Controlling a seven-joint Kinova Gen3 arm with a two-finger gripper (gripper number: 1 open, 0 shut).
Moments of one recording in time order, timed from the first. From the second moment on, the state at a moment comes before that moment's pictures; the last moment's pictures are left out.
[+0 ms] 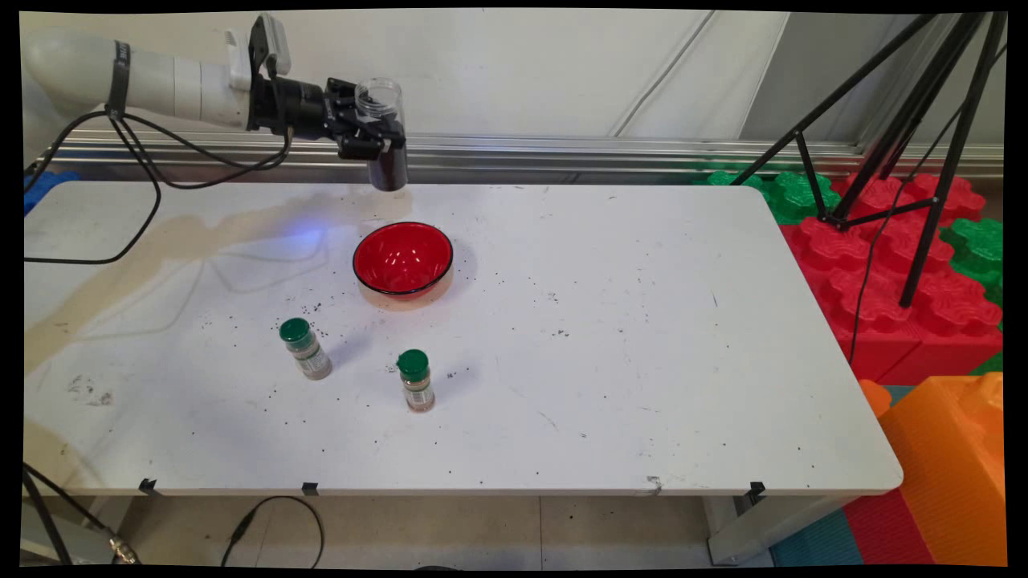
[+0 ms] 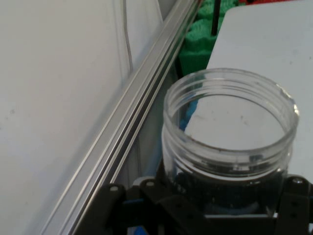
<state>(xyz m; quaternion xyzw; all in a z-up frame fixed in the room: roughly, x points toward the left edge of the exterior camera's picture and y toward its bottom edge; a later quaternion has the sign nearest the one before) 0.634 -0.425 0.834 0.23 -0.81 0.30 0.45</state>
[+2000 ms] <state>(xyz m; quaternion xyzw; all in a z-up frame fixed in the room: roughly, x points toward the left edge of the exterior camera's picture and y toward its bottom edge) 0.620 -0.388 0.805 -0.02 -0.85 0.42 0.32</state>
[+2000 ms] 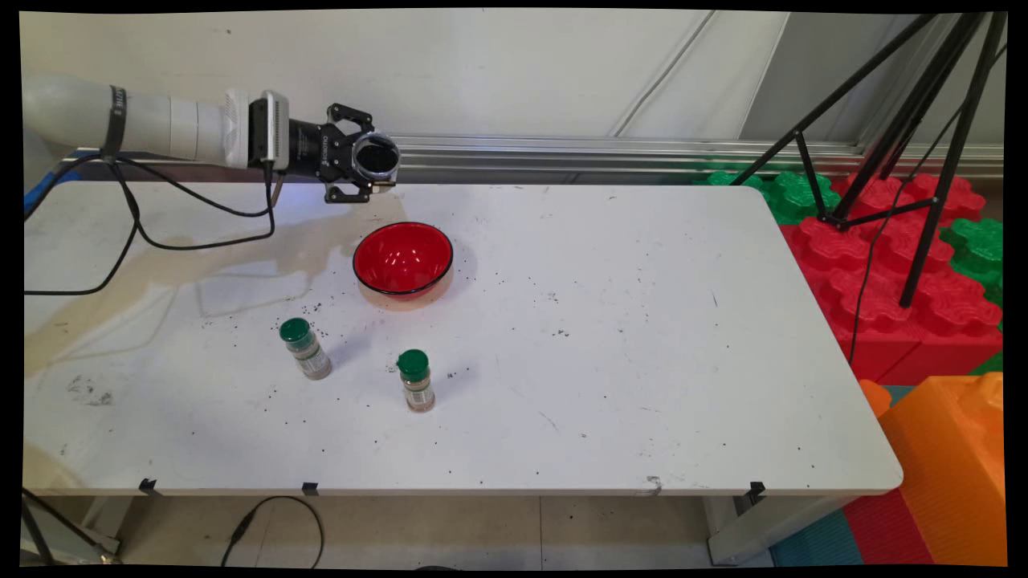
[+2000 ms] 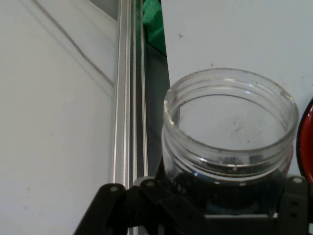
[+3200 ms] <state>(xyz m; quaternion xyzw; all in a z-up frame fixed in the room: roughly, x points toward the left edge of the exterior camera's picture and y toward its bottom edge) 0.611 -0.380 0.792 -0.20 -0.83 0.47 0.21</state>
